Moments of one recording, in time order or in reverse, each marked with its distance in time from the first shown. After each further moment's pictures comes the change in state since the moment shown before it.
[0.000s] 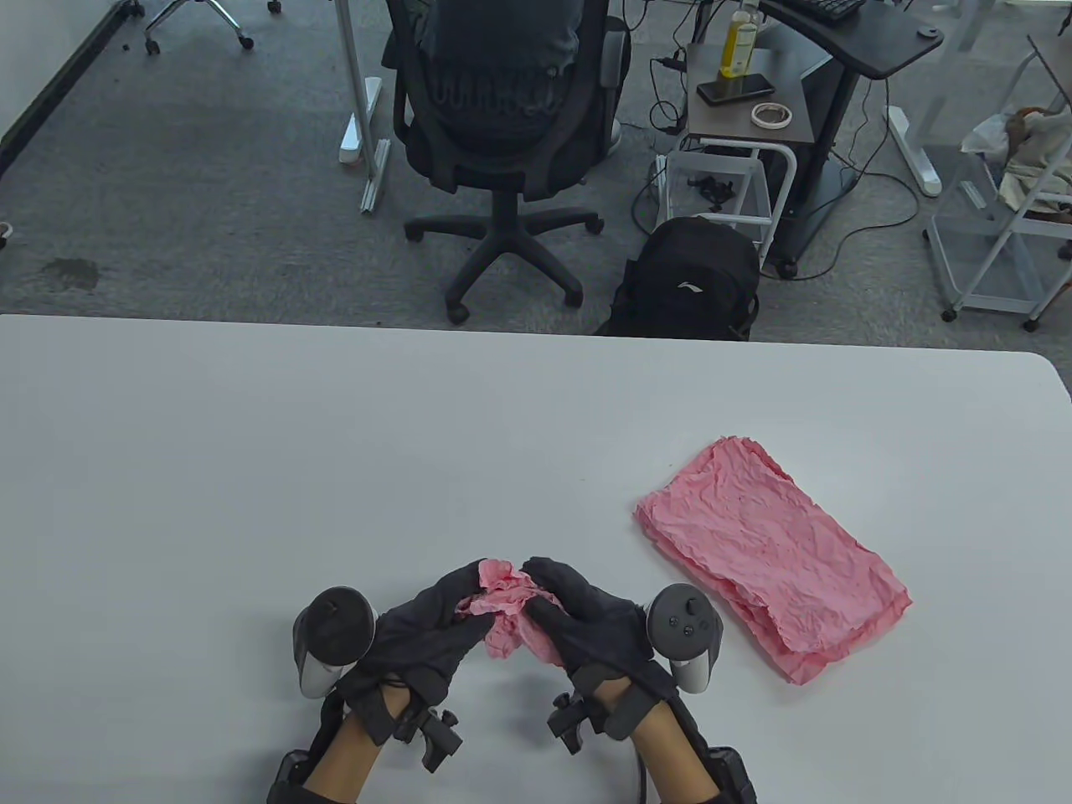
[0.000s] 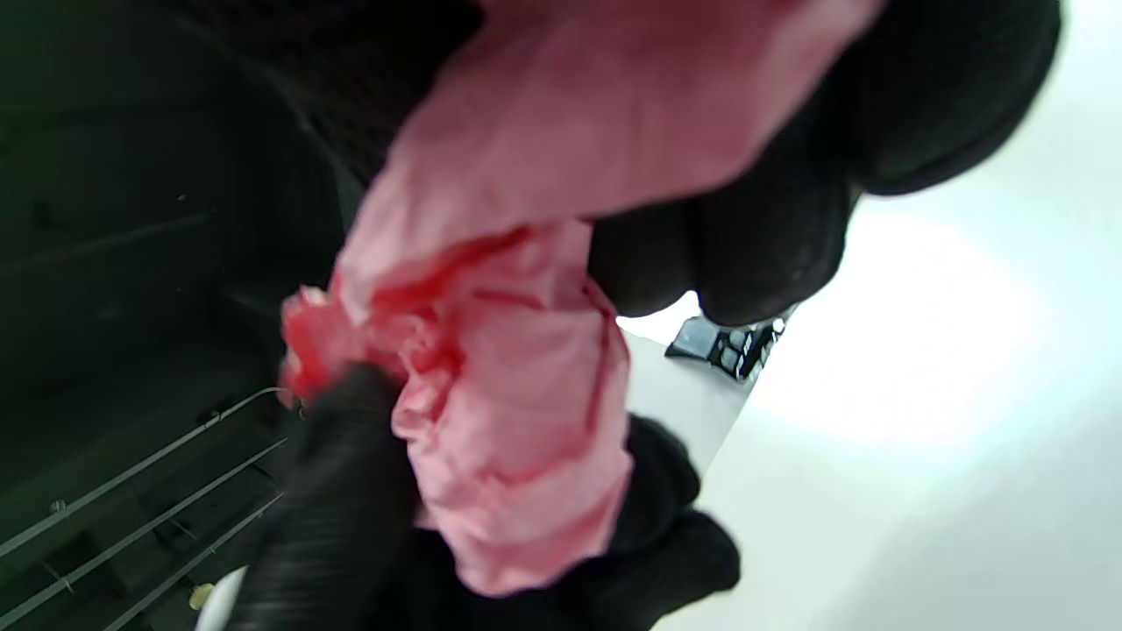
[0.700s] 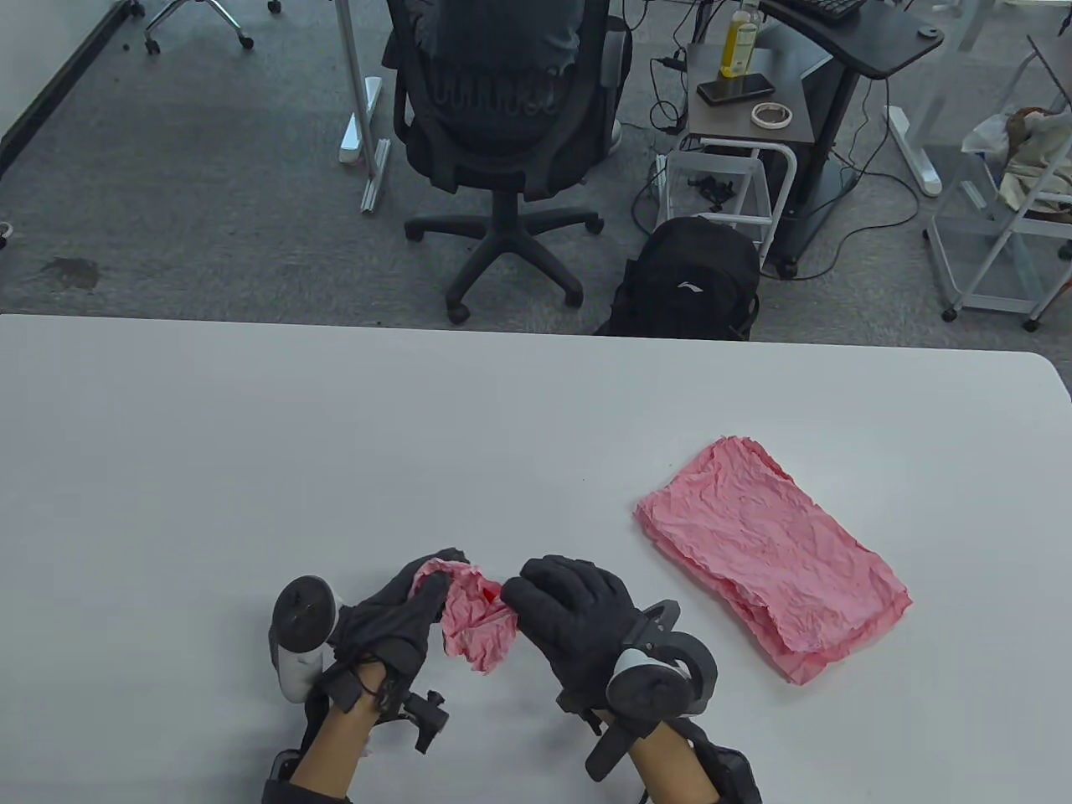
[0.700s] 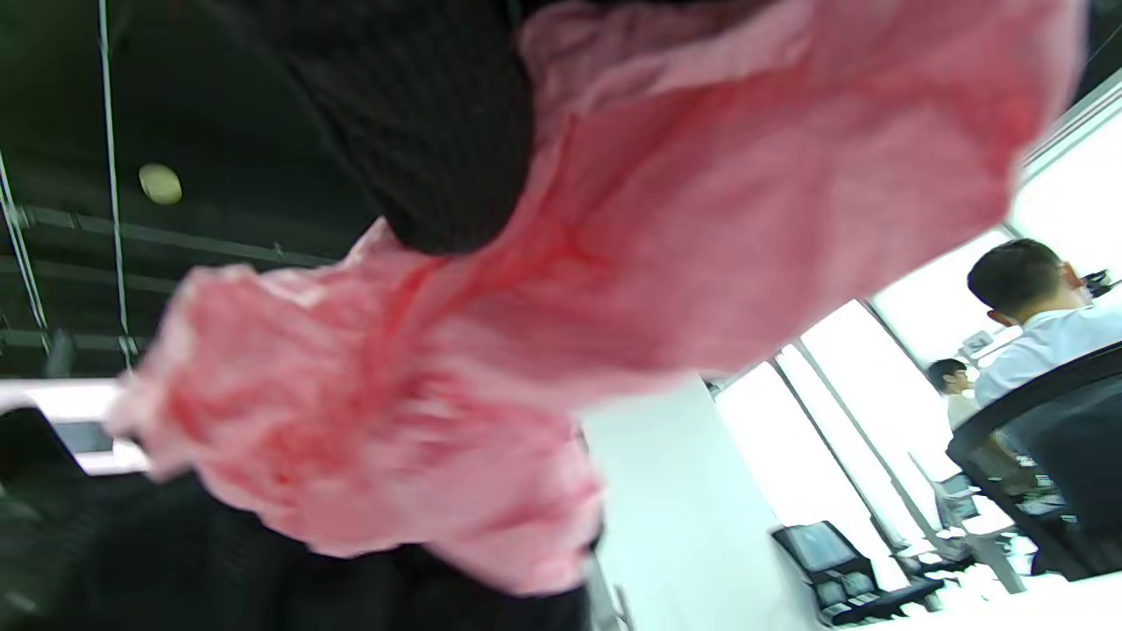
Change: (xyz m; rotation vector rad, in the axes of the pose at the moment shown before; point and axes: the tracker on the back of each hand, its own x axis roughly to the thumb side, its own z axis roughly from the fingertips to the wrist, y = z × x) left_hand -0.020 0.032 0.014 0.271 0.179 0.218; right_hand 0.044 0.005 0.010 -0.065 -0.503 0.444
